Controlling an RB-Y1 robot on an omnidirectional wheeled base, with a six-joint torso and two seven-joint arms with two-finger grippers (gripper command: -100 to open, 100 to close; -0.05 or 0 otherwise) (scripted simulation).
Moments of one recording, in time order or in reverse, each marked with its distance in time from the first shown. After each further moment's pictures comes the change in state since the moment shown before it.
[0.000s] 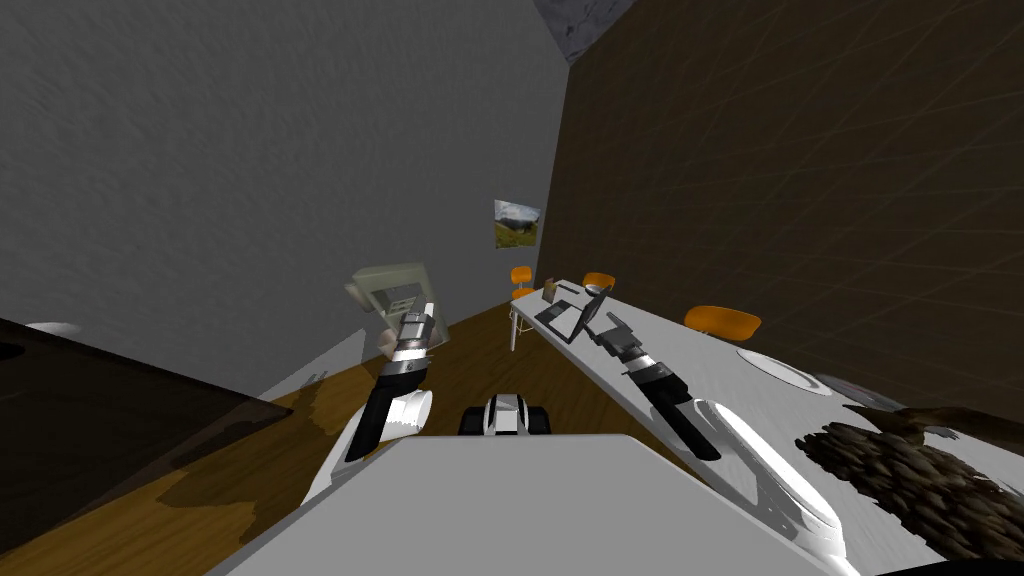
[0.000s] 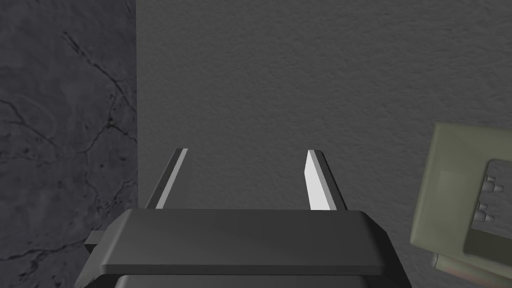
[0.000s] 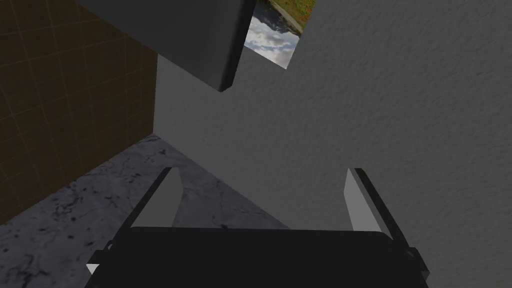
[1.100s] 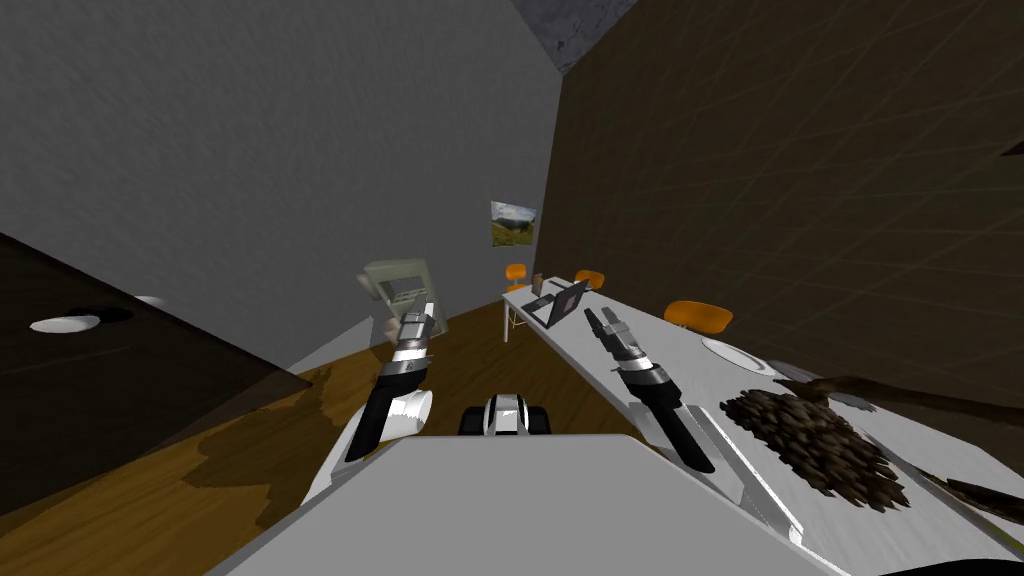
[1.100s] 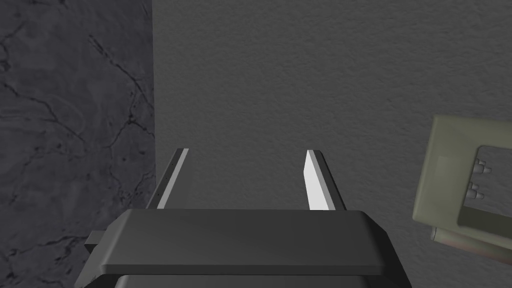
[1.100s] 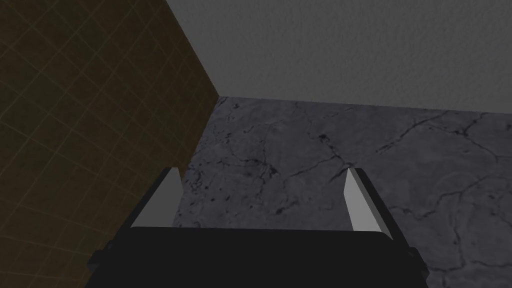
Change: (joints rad) left arm 0.000 0.000 0.000 0.000 0.000 0.000 0.000; right arm -0.010 0.182 0.051 -0.106 -0.247 -0.082 -0.239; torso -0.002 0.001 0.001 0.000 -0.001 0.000
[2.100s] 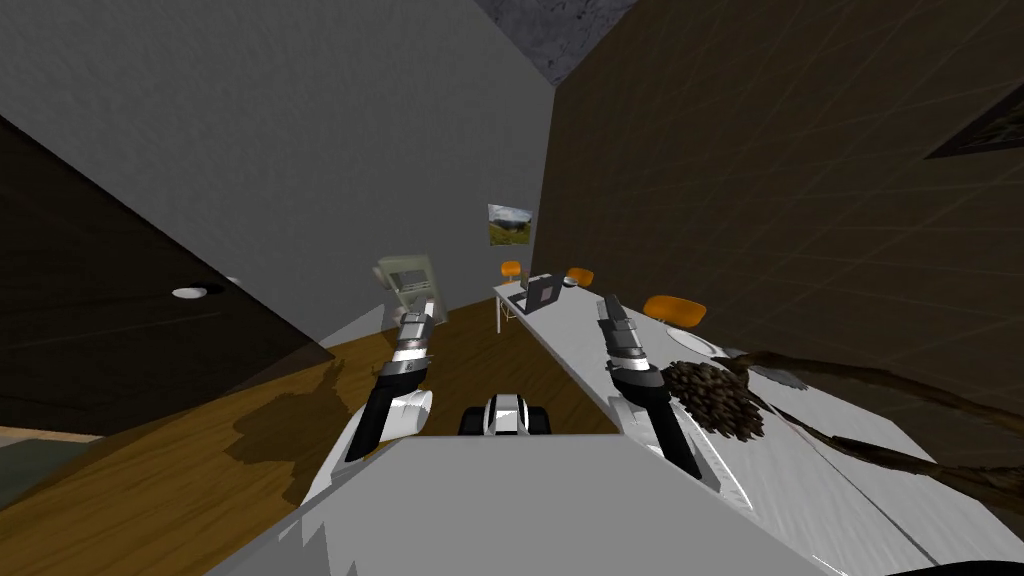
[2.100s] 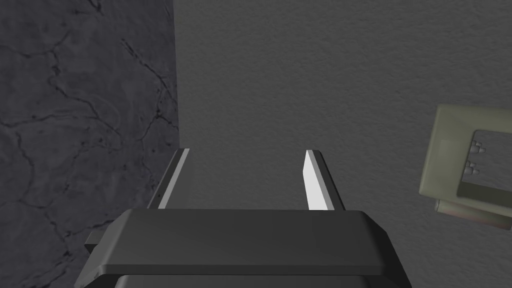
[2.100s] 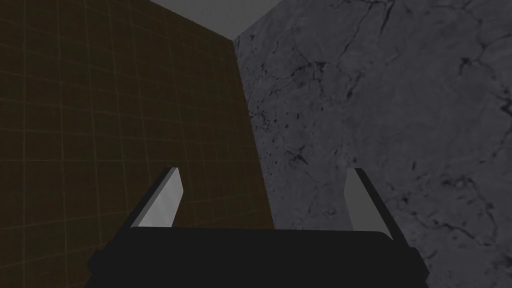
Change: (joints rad) left arm 0.000 0.000 0.000 0.000 0.000 0.000 0.000; right arm -0.015 0.143 0.113 -0.088 -0.278 -0.047 -0.225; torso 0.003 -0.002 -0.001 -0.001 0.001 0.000
